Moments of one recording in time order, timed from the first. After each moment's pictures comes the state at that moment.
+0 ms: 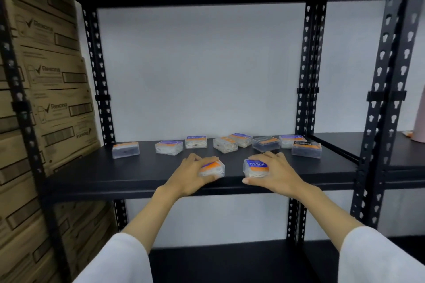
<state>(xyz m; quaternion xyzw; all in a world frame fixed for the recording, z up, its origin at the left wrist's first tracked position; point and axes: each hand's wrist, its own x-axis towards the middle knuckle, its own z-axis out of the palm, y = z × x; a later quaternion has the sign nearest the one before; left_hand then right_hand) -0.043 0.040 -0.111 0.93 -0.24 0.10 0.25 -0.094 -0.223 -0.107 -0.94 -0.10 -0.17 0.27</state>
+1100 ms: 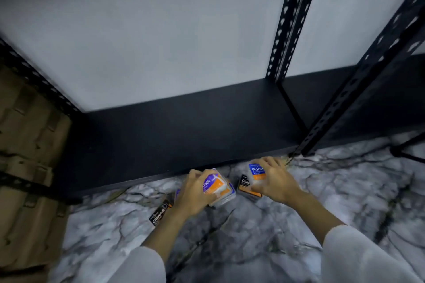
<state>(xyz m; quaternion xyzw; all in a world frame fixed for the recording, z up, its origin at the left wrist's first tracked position) -0.122 -0.027 -0.598 0.90 -0.12 -0.24 0.33 -0.161 -0.277 -0.586 -0.95 0.07 0.12 0.27</state>
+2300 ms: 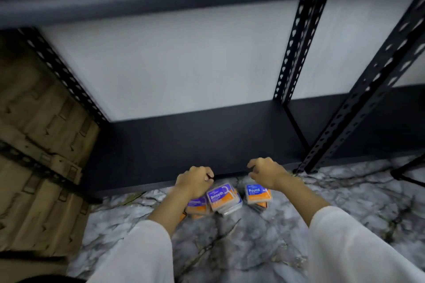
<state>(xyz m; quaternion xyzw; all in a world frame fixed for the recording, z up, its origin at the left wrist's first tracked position) -0.105 -0.015 -0.499 0.95 -0.12 -0.26 0.15 -0.128 -0.245 -0.505 -0.95 0.05 0.22 0.22</state>
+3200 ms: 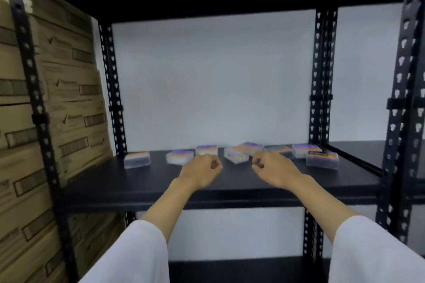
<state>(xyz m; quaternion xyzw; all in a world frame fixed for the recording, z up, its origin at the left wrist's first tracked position) -0.045 0.029 -0.062 0.95 -0.18 0.13 0.21 -0.070 -0.190 -0.062 -0.96 -0.09 -0.17 0.18</state>
